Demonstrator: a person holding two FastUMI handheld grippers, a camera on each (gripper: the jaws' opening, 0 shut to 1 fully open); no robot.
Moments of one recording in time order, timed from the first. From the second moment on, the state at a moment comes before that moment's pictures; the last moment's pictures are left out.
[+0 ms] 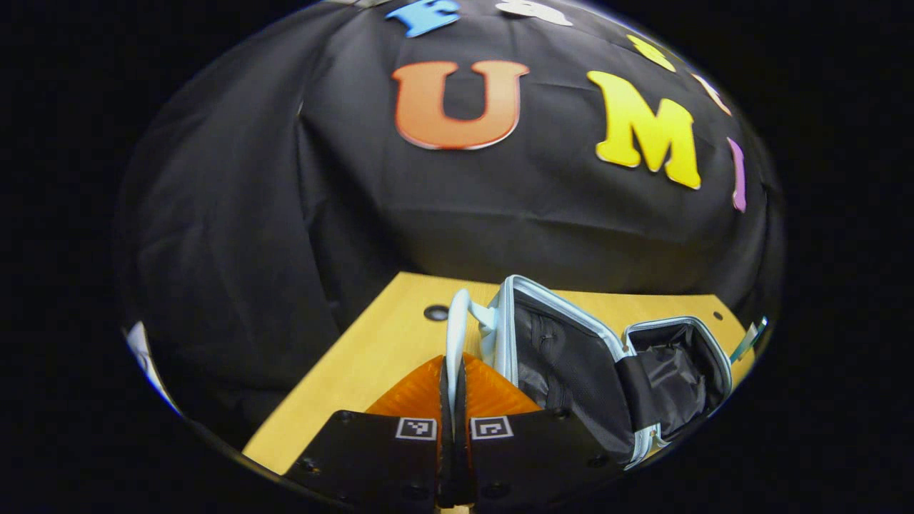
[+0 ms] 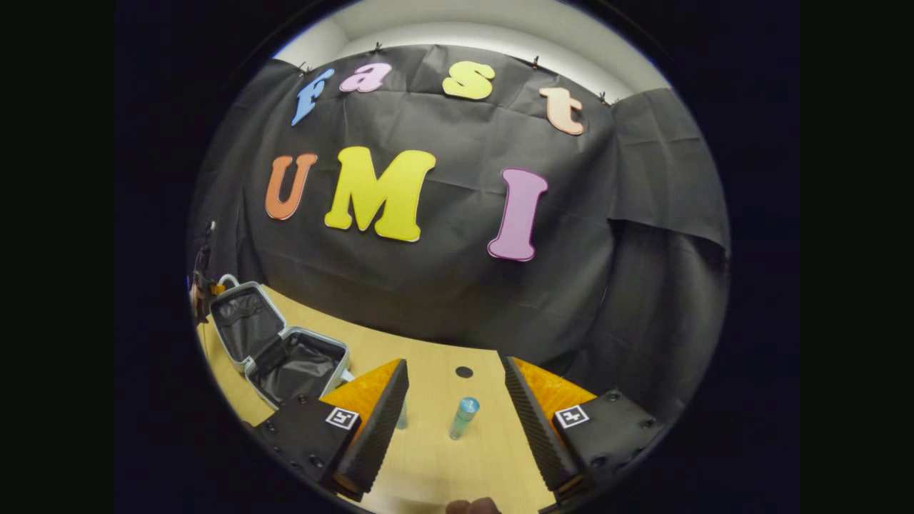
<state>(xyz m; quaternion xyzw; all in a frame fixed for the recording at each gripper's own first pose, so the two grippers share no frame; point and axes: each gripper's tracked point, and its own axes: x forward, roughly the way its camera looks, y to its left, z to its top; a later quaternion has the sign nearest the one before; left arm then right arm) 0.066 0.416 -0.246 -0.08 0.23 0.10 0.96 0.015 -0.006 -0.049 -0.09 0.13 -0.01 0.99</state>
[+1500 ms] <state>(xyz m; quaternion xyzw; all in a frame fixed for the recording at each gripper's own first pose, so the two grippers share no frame) -0.003 0.116 -0.020 -0.02 0.03 0.08 1.00 0.033 -0.072 -0.084 -0.01 0.15 0.02 0.99</state>
